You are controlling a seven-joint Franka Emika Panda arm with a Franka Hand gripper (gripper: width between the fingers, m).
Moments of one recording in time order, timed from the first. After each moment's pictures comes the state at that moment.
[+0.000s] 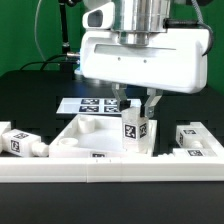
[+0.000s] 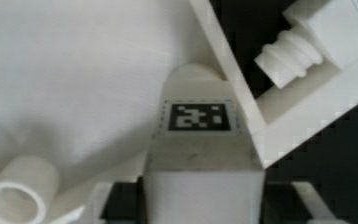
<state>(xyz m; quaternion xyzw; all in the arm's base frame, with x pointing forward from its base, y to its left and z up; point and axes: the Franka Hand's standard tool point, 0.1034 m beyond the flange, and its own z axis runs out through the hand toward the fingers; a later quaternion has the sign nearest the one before) 0.629 0.012 0.086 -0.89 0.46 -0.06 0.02</state>
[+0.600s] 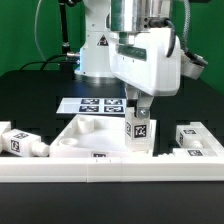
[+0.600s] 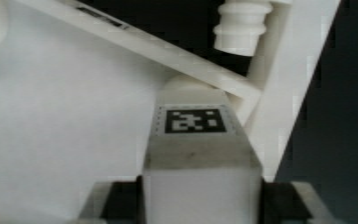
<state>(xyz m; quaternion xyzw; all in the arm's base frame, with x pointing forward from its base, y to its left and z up) 0.628 0.015 0.086 -0.77 0.64 -0.05 0.02</state>
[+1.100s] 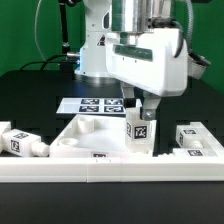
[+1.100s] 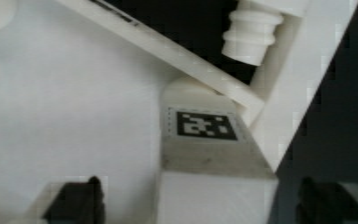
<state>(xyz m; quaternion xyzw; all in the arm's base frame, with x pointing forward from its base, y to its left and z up) 0.629 0.022 0.088 -0.87 0.48 -0.05 0.00</state>
